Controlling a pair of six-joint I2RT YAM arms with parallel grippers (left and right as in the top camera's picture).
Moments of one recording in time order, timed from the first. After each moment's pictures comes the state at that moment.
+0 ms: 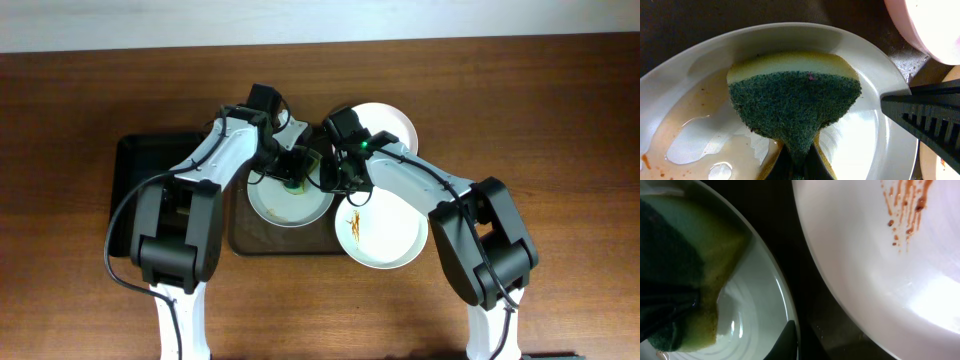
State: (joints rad) left arm -0.28 2.19 1.61 -0.84 0.39 0.16; right arm 0.50 2.09 1.43 -0.59 -0.15 0.55
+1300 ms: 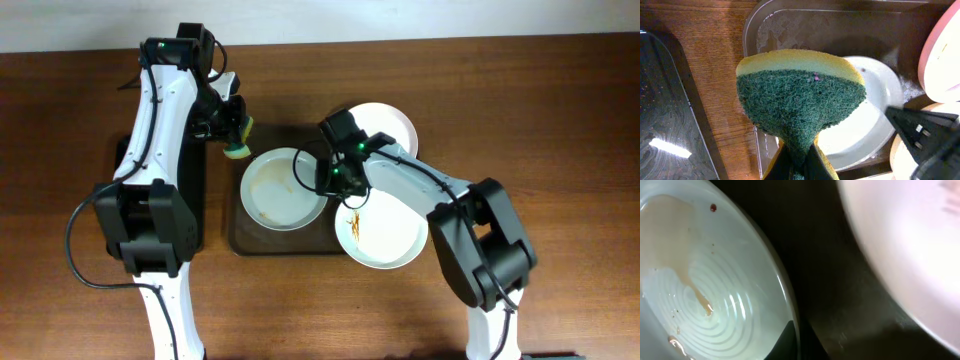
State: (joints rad) left arm -0.08 2.27 2.20 -1.45 0.23 -0.07; right arm 0.52 2.08 1.44 -0.61 -0.22 0.59
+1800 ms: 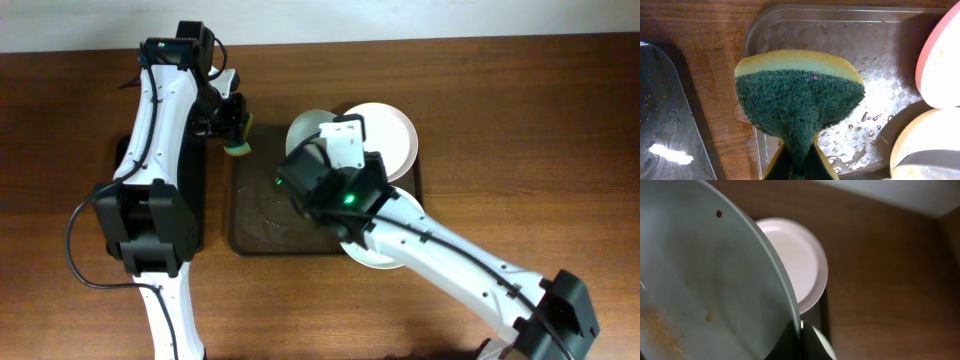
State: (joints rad) left arm -0.08 2.27 2.20 -1.42 0.24 -0.07; right arm 0.85 1.69 1.46 -0.91 0.90 0.57
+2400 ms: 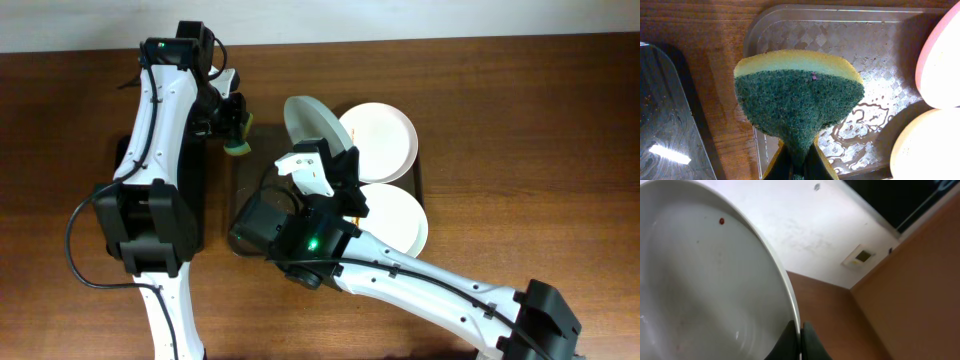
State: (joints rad) left arm -0.08 2.27 2.20 -1.42 0.23 -0.07; right arm 1.05 1.72 1.46 -0.90 1.41 0.57
